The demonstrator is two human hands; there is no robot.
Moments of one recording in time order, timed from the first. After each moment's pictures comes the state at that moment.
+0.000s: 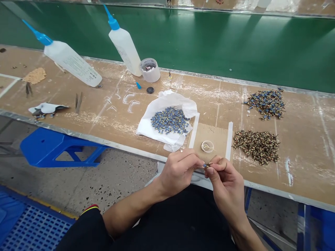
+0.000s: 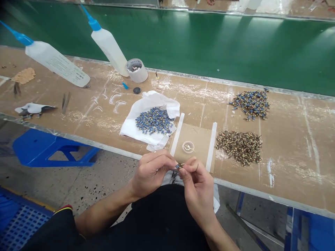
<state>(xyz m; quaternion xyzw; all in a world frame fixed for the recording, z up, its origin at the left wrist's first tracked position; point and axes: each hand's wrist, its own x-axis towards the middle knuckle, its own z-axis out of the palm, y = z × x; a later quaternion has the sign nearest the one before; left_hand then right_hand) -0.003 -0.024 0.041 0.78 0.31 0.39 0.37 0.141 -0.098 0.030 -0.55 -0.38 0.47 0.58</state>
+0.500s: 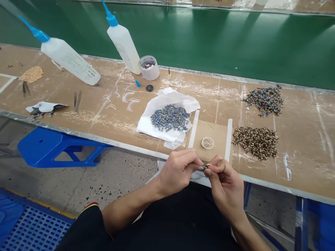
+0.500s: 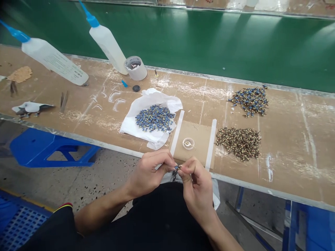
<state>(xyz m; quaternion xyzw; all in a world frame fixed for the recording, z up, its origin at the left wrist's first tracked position) -0.009 -0.027 0.045 0.76 0.30 0.34 0.46 0.144 -0.109 0.025 -0.56 -0.47 0.41 0.54</state>
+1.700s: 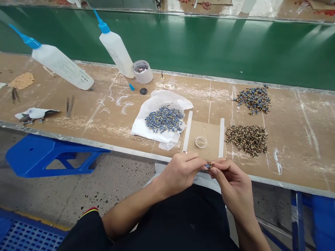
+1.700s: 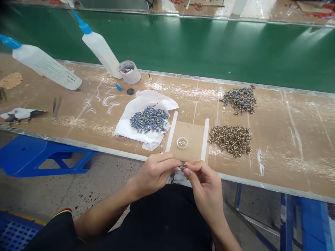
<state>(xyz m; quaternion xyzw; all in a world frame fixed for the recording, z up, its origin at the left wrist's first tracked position) 0.007 -0.028 0.038 0.87 0.25 0.25 0.35 0.169 -0.118 0.032 -0.57 -0.40 0.45 0.56</state>
